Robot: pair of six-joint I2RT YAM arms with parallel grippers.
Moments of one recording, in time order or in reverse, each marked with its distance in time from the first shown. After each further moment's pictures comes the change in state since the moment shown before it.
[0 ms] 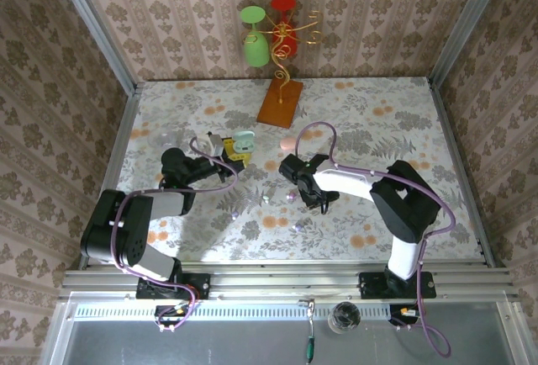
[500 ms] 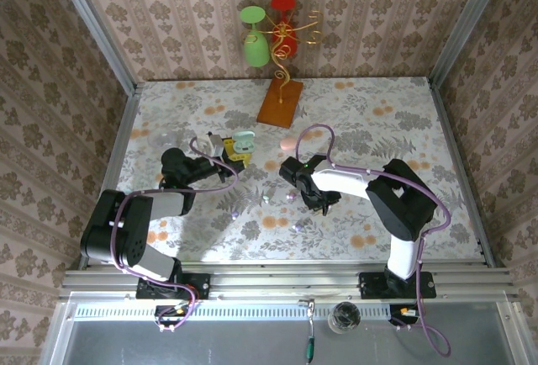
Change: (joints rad) left arm 0.000 0.000 -0.001 0.002 0.004 0.000; right arm 0.001 0.020 0.004 -0.053 0.004 0.004
